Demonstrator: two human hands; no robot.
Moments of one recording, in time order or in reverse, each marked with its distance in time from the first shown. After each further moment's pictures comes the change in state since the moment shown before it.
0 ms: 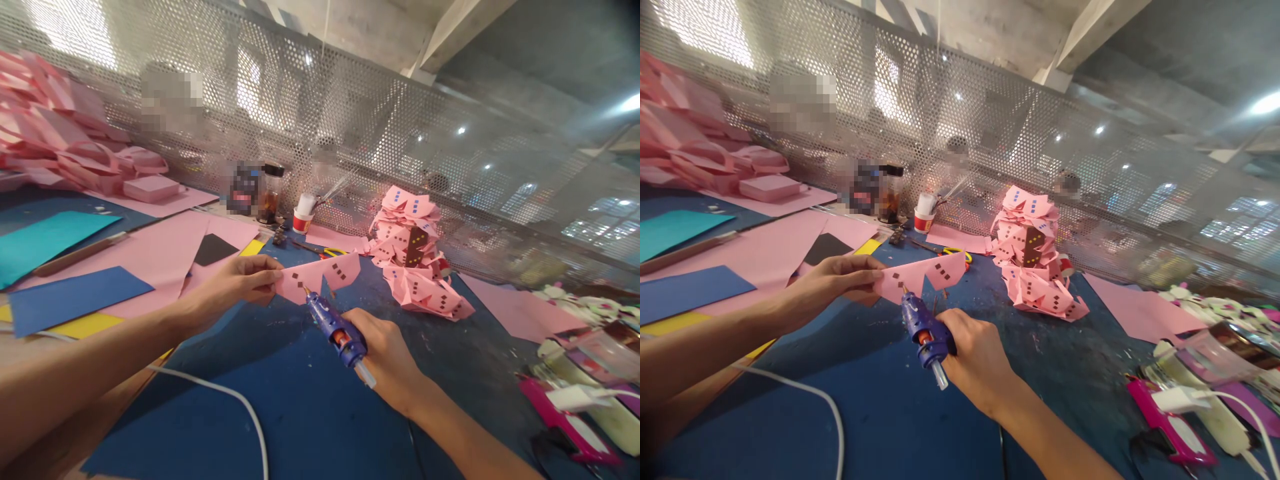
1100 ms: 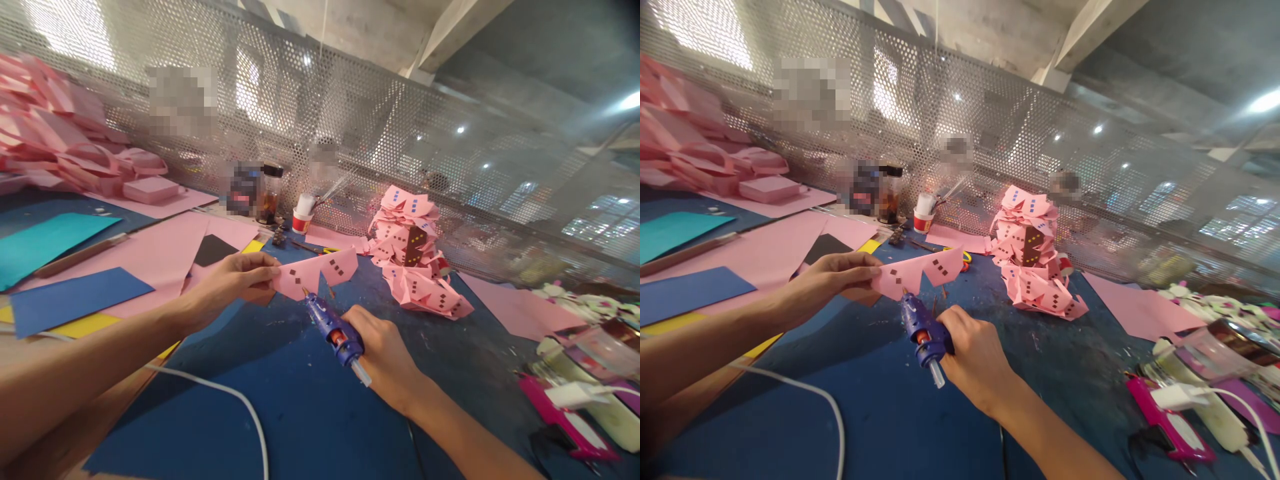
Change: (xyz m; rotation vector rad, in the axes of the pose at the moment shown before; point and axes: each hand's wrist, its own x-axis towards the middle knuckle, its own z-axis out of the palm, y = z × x) left_hand -0.006 0.012 0.003 0.040 0.035 0.038; right_hand 0.000 0.000 0.000 -0.055 -0.043 0.033
